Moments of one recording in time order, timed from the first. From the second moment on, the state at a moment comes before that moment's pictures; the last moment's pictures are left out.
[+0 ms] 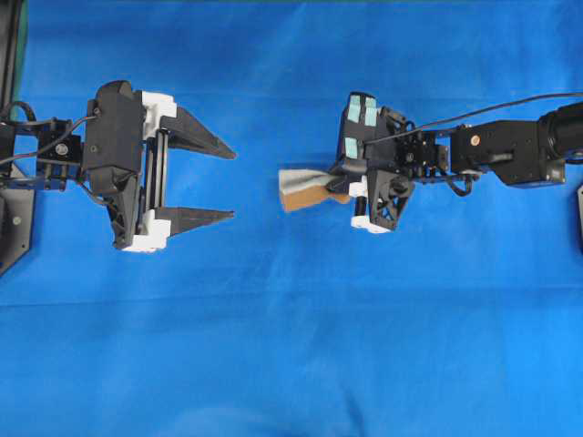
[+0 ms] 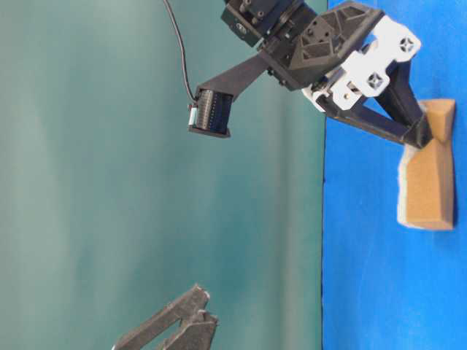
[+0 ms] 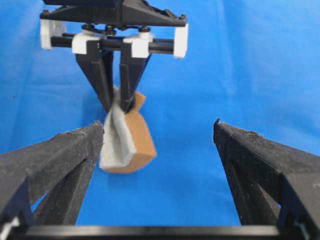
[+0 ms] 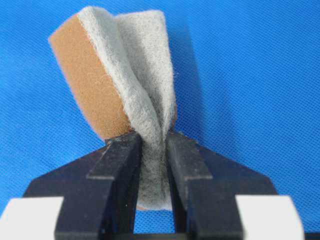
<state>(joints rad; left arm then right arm) 0.01 -0.44 0.89 -0.03 -0.10 0.07 -0.15 0.17 0.71 -0.15 -0.08 0.18</state>
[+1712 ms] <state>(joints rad) 0.01 -0.43 0.89 -0.03 -0.10 0.07 -0.05 -0.31 0.83 -0.12 -0.03 0.19</state>
